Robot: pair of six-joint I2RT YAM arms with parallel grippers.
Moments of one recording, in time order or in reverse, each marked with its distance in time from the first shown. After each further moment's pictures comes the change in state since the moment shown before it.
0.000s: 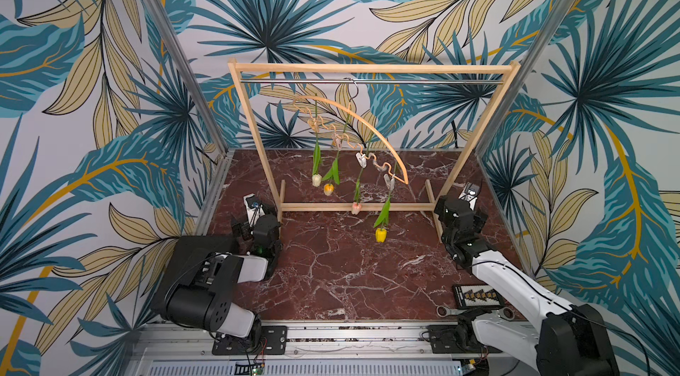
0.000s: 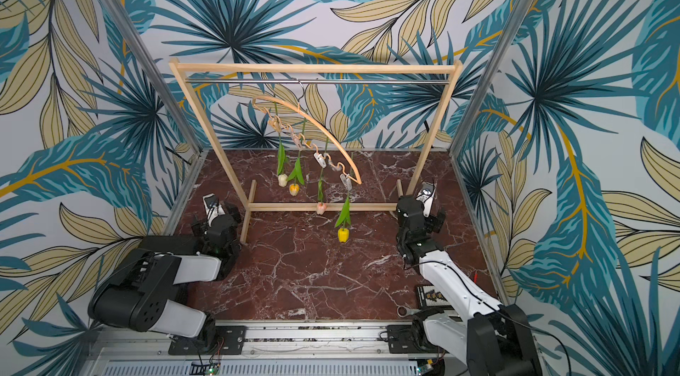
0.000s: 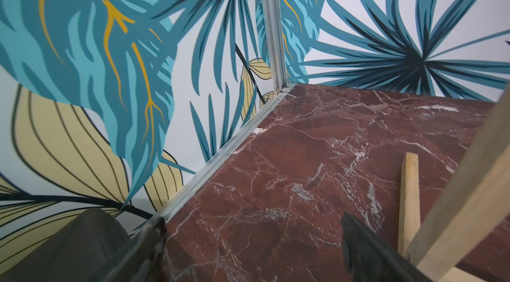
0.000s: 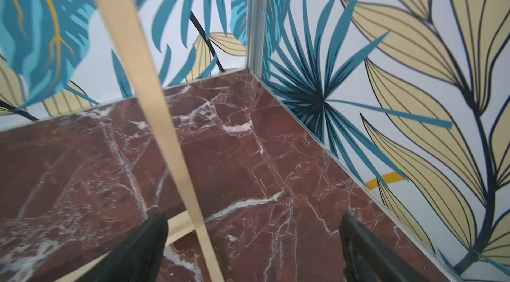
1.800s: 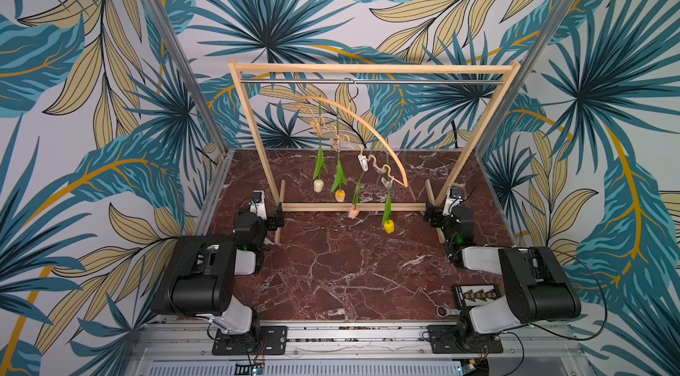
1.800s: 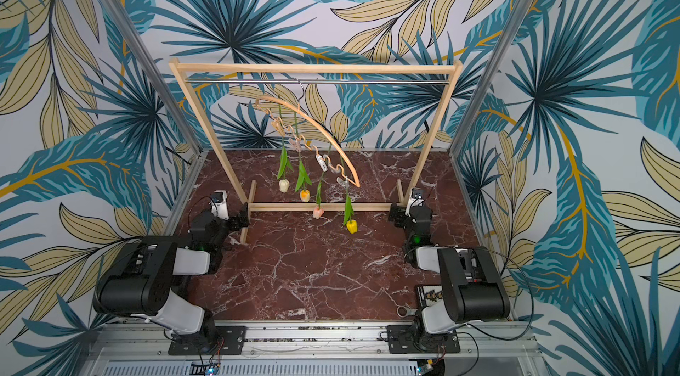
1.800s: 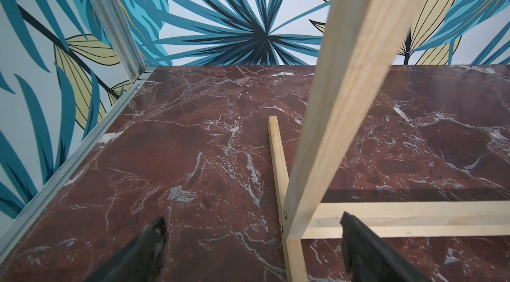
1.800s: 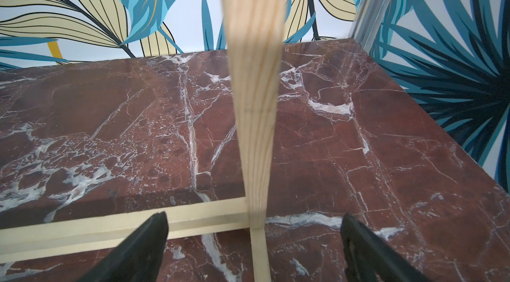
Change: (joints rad) left arm 0.240 0.039 0.017 -0.037 0.874 -0.011; right arm -0.180 0.359 -0.116 0.568 -0.604 -0.172
